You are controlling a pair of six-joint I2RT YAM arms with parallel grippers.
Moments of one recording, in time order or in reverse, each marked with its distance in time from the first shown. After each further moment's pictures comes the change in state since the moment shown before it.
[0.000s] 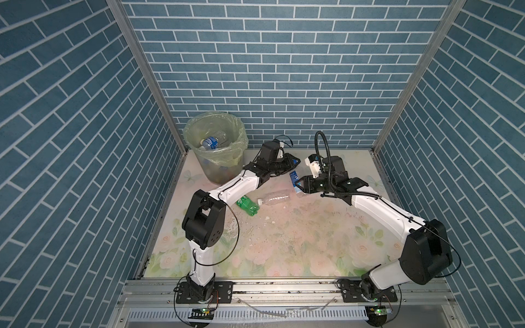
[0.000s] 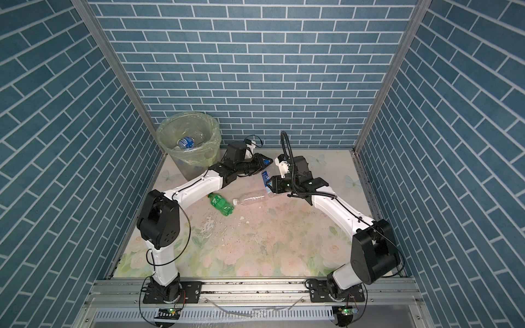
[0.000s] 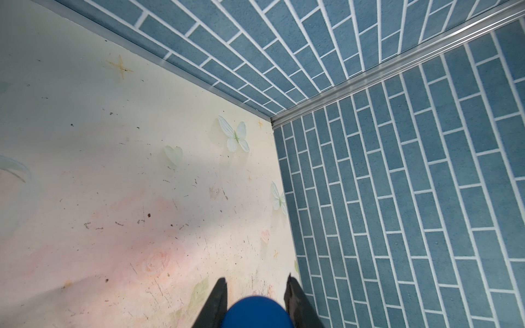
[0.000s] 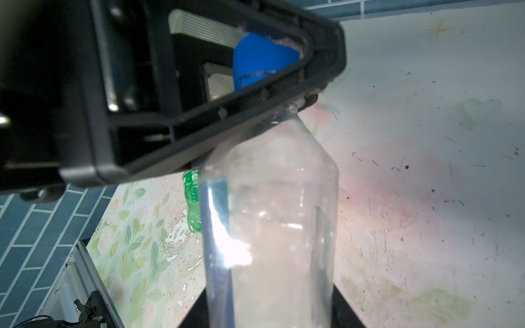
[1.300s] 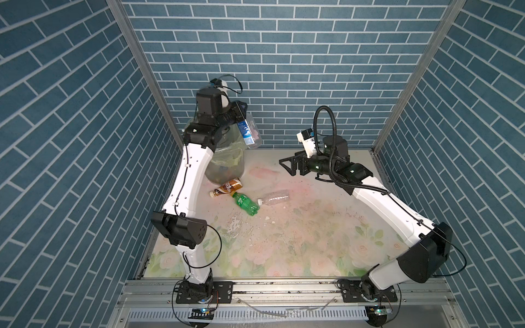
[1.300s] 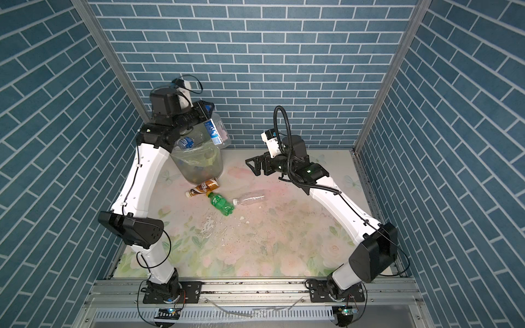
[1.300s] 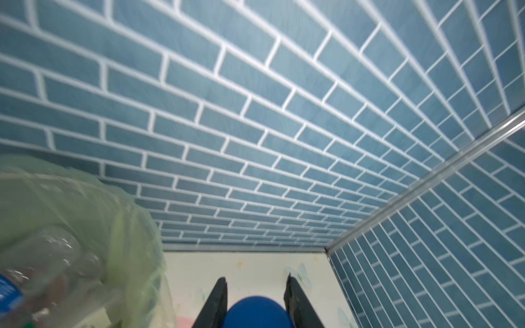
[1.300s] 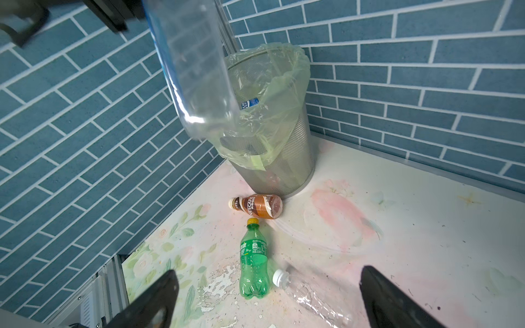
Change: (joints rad) left arm 0.386 -0.087 0.783 -0.579 -0.209 0.443; right arm 0.098 0.039 0.332 0.019 -0.022 -0.100
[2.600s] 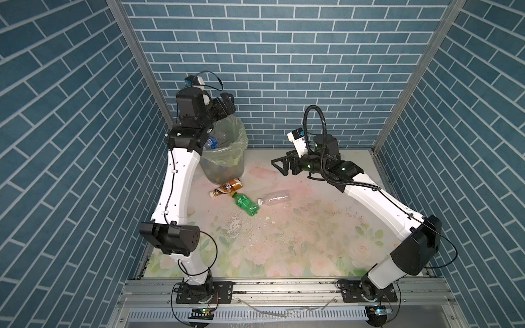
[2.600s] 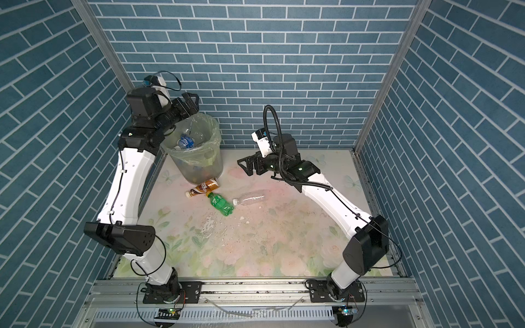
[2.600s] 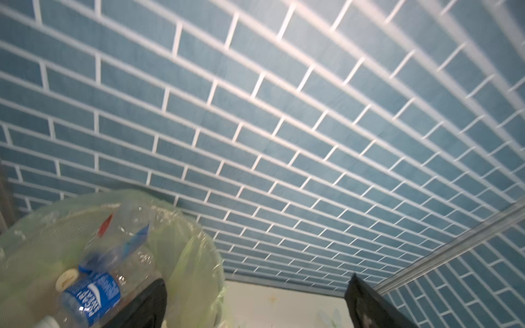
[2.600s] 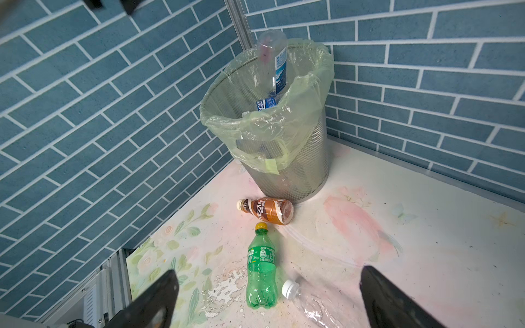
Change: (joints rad) left arm 0.069 -0.138 -0.171 0.101 -0.086 0.000; right arm 0.048 0.063 0.052 0.014 0.004 -0.011
